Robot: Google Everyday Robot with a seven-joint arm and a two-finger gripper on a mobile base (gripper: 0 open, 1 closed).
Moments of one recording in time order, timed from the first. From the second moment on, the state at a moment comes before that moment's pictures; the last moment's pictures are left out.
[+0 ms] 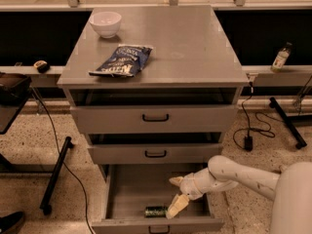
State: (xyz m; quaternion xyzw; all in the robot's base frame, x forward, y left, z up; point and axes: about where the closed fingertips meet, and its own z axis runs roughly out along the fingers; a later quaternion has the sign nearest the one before) arm 0.485 -0.062 0.350 -0.52 0.73 0.38 0.21
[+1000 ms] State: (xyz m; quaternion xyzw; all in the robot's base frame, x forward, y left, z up) arm 0.505 -0.042 0.312 -0.55 0.69 0.38 0.28
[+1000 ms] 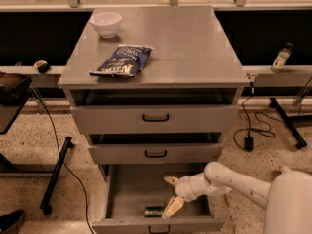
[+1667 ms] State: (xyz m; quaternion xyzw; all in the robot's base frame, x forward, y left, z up) arm 0.536 -0.053 0.287 -0.58 0.64 0.38 0.33
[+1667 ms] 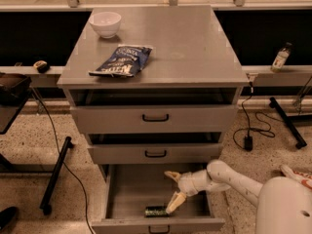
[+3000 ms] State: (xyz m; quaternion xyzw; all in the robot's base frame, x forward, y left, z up) arm 0.561 -0.053 0.229 -0.59 0.65 0.21 0.44
